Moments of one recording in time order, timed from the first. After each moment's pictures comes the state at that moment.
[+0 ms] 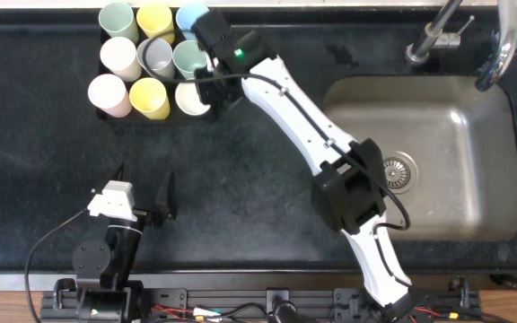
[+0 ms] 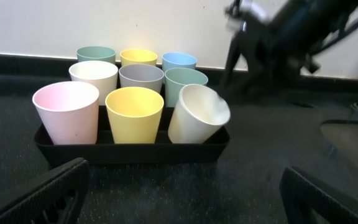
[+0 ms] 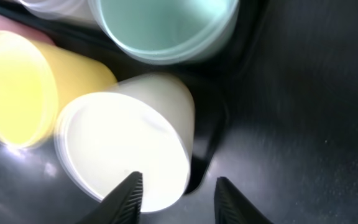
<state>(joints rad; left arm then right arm) -0.02 0.02 0.01 -0.07 0.17 -0.12 0.64 2.33 2.30 -1.08 -0.19 0.41</state>
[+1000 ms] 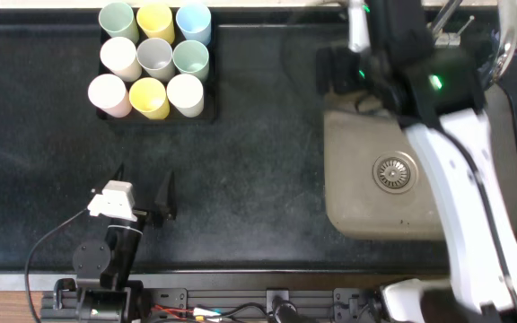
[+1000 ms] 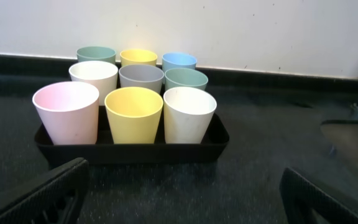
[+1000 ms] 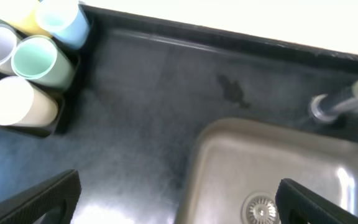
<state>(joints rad) -0.02 0.01 0.01 -0.06 0.17 -0.12 0.28 1.54 1.77 -1.09 0.01 0.08</state>
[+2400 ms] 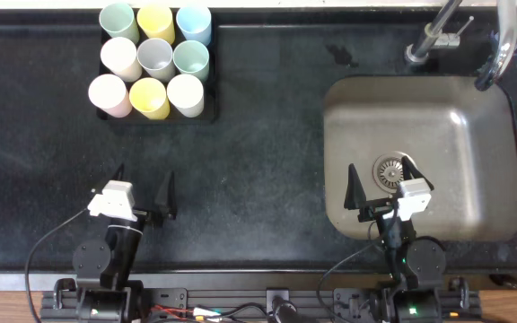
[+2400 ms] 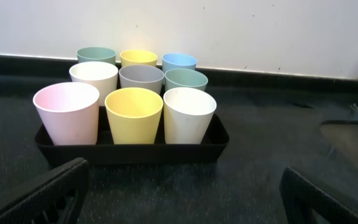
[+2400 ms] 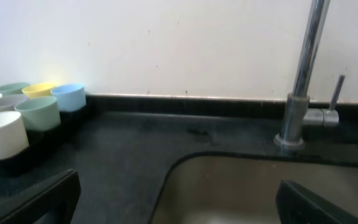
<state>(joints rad) -0.02 0.01 0.01 -0.06 0.17 -0.12 0.10 0.05 0.02 0.03 -0.08 0.07</state>
